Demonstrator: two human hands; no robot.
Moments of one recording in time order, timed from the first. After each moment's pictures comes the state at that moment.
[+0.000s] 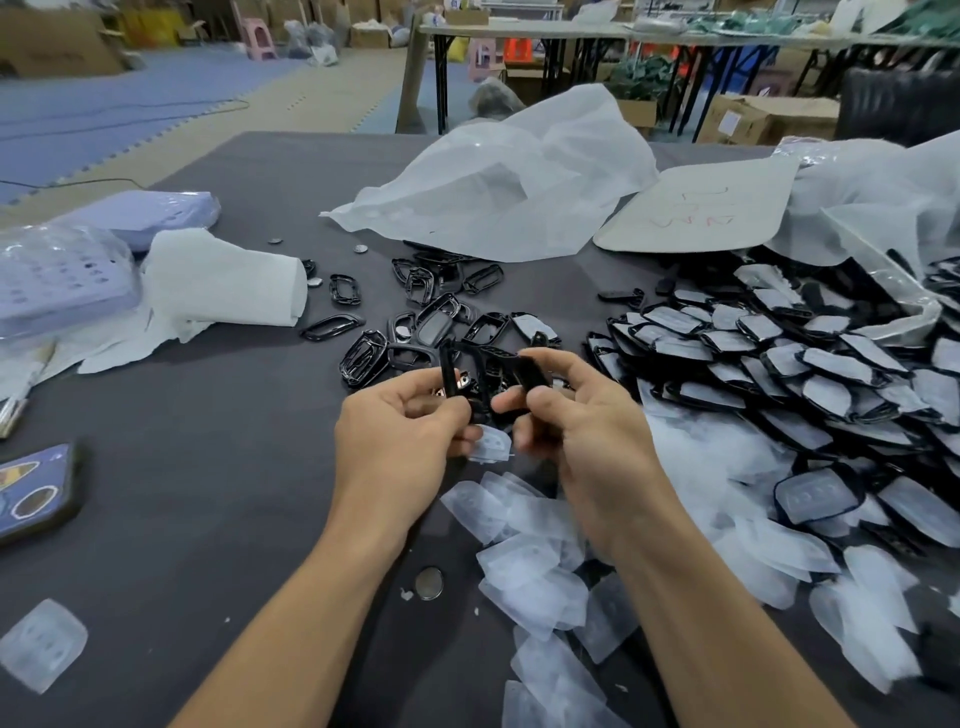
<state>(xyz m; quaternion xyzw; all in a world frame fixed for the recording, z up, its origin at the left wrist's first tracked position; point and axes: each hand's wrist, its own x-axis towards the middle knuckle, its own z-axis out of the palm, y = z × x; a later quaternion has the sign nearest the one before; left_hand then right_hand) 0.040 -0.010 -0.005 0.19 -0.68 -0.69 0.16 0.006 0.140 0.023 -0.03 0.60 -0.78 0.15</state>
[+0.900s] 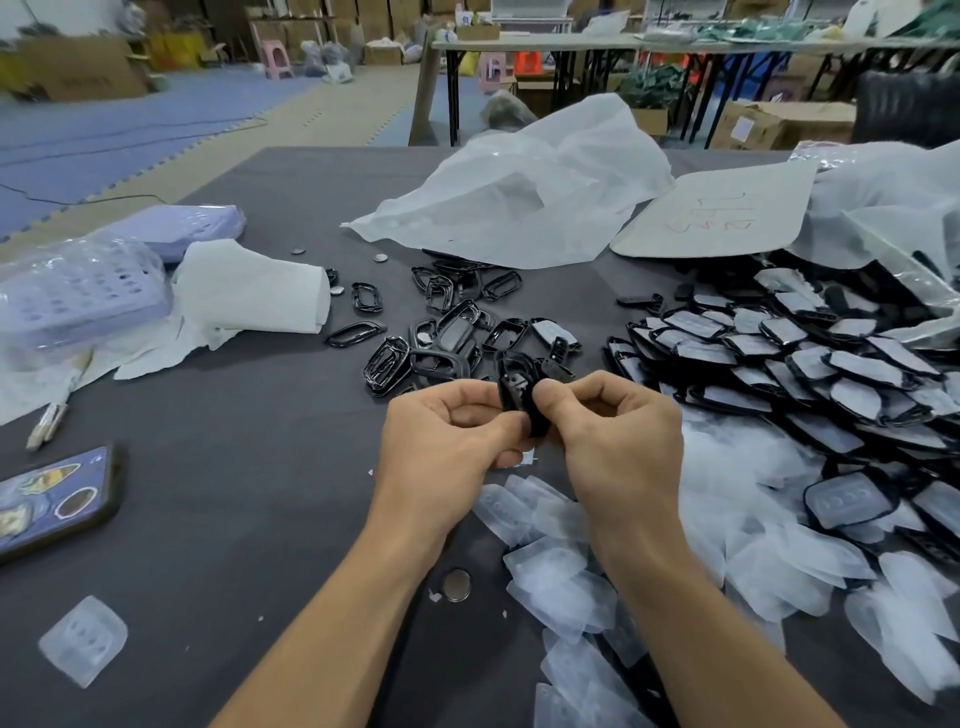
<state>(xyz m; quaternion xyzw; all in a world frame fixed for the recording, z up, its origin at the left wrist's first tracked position) 0.051 0.000 0.011 0.10 -0.66 -0.74 0.13 0.020 0.127 0.017 0.01 0.73 -0.68 -0.07</state>
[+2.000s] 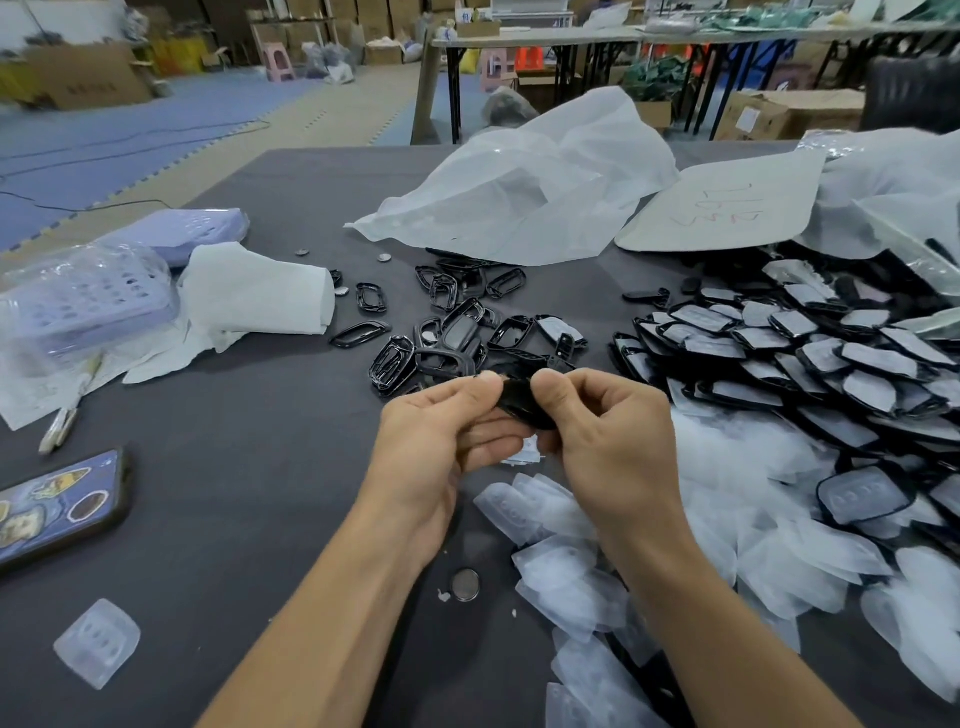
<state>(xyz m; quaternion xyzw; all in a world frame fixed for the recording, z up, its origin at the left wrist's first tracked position) 0.051 -0.005 0.024 0.16 -0.53 -0.83 0.07 0.016 0.126 0.011 -0.08 0.73 -0.68 -0.04</state>
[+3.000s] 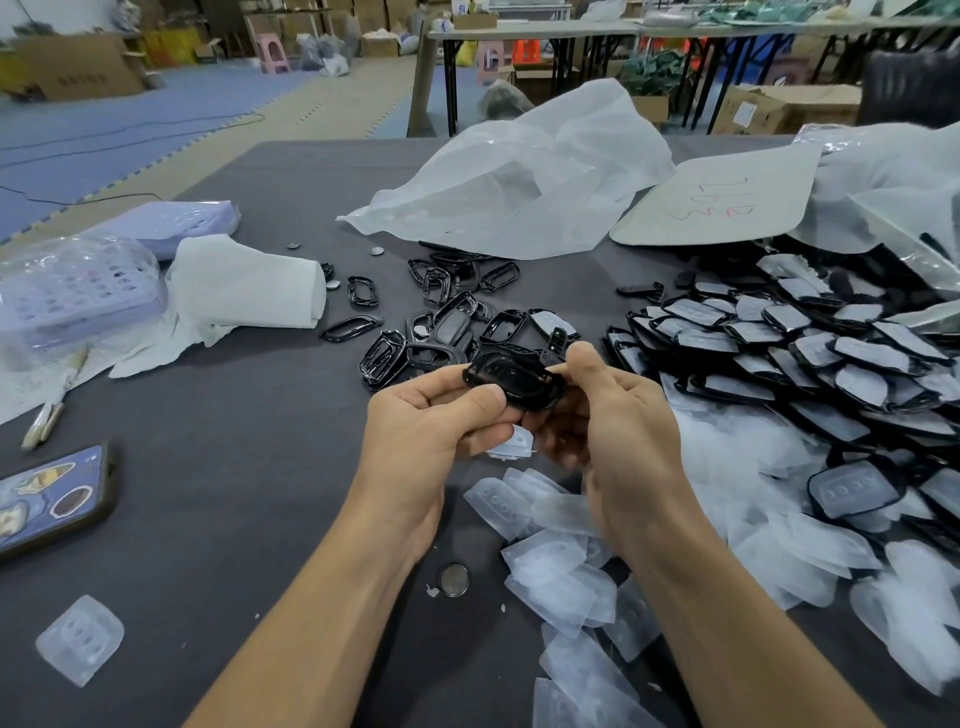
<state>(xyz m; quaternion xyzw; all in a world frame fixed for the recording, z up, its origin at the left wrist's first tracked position) 0.052 -0.005 0.021 0.14 -0.56 -0.81 0.10 0.012 0.132 0.022 -0.02 0.62 -0.78 0.08</state>
